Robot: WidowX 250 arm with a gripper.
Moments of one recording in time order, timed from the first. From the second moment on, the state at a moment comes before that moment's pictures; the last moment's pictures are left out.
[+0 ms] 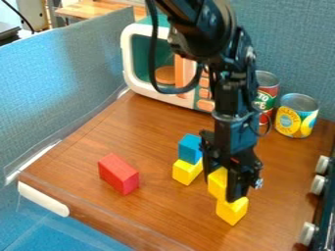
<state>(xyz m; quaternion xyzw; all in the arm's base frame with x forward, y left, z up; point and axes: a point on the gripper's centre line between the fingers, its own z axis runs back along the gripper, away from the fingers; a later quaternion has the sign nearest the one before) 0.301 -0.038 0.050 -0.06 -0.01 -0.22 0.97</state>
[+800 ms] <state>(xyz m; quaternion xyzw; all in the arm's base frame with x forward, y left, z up) 0.306 -0.035 0.055 -0.03 -0.03 -0.21 0.98</state>
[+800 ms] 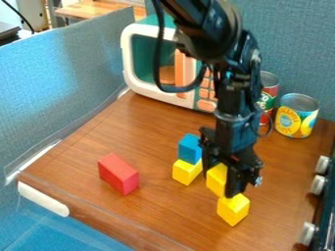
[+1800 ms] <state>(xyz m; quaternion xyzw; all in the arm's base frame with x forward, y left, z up) 0.296 -0.047 0.062 -0.05 -0.04 -0.23 0.97</state>
